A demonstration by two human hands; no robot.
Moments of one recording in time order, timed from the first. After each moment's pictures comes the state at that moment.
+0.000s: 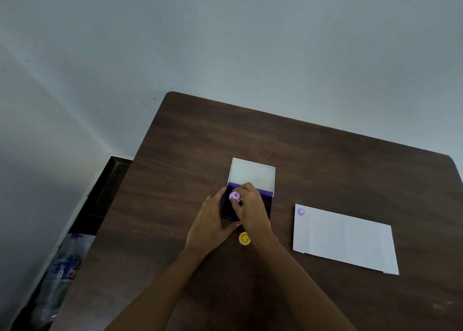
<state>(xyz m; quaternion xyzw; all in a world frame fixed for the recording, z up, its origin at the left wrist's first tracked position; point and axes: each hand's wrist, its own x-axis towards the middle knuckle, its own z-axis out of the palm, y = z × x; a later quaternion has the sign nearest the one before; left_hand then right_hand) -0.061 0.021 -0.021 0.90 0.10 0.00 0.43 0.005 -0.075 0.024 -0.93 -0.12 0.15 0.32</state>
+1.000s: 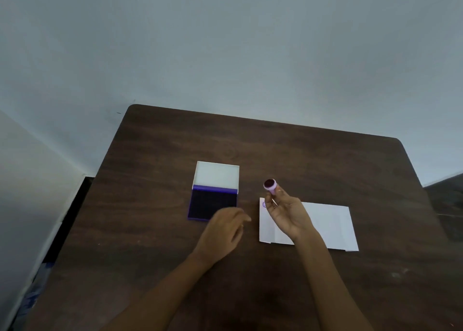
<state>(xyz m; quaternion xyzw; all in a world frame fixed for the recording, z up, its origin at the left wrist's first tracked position) -0.057 -0.056 0.014 0.92 -0.17 0.09 0.33 0.018 -0.217 0.061 -0.38 0.27 0.21 0.86</state>
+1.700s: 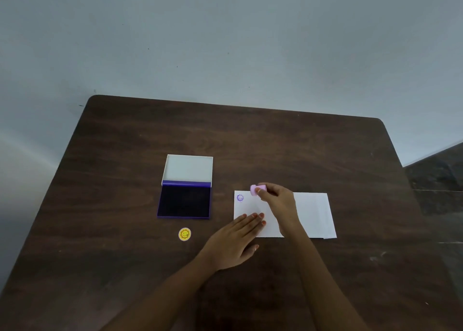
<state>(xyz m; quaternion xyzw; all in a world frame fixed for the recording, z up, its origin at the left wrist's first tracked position) -0.051 -0.126 -0.033 0.91 -0.33 -0.05 0.25 0.019 -0.255 0.037 -0.80 0.20 0.11 0.55</state>
